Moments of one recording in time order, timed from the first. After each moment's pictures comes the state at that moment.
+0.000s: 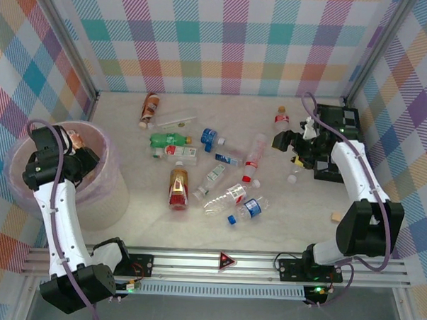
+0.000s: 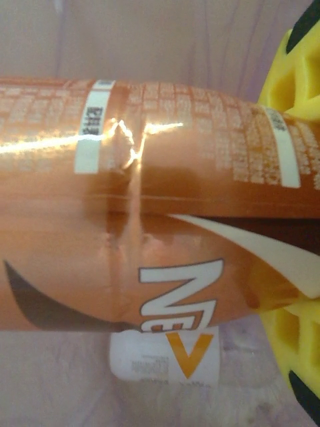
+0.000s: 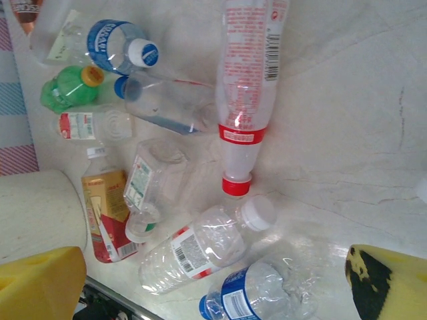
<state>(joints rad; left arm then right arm) 0.44 1.00 1.20 -1.14 0.10 -0.36 0.01 1.48 1.28 -0.97 -0.59 0.33</state>
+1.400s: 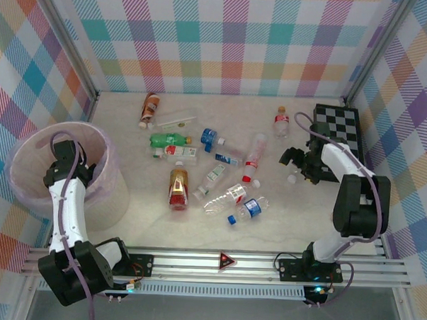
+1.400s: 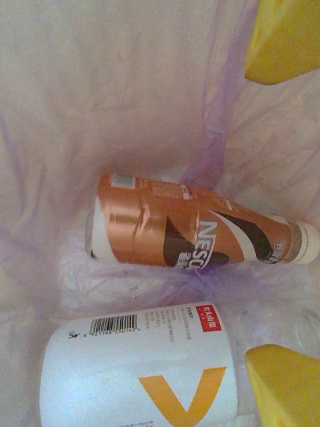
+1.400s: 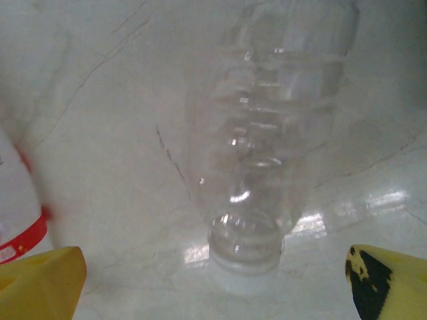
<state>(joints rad) 0.44 1.05 0.90 -0.94 0.06 -0.34 -0.01 1.66 1.11 -0.78 -0.19 0.49</state>
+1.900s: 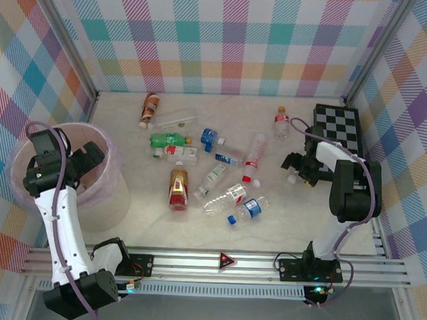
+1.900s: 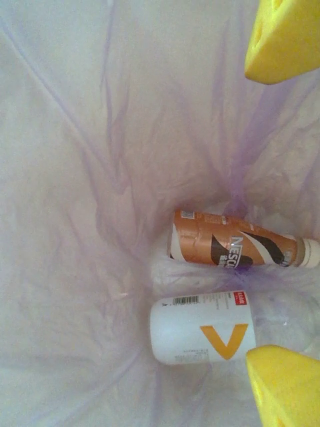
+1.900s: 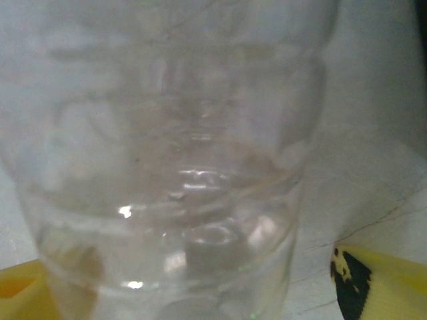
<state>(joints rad) 0.44 0.95 1.23 -1.11 0.02 -0.31 -0.01 1.79 1.12 -0.72 -0.10 0.51</state>
